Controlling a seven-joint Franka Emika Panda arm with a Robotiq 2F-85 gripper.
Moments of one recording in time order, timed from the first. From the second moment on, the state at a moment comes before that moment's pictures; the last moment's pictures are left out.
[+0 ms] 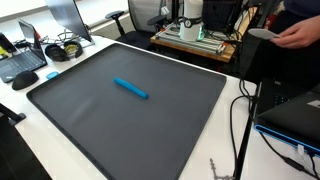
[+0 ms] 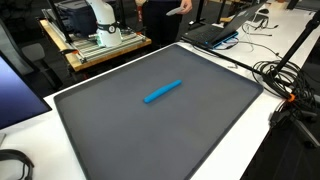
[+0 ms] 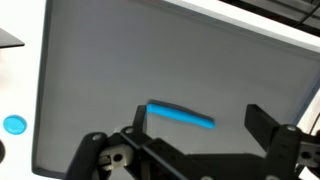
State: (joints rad) arm -0.05 -0.30 -0.28 -2.14 -0.05 1.82 -0.59
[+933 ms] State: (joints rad) arm 0.01 -0.45 -0.22 -2.16 0.15 1.44 -0.79
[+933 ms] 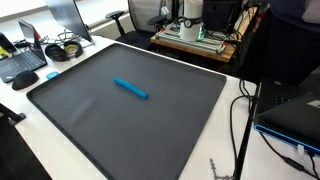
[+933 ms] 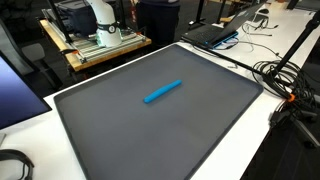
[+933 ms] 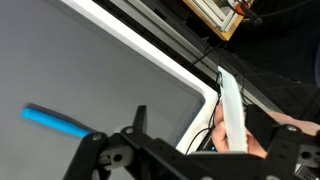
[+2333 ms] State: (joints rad) arm -0.01 -0.41 -0.28 -2.14 0.19 1.35 -0.91
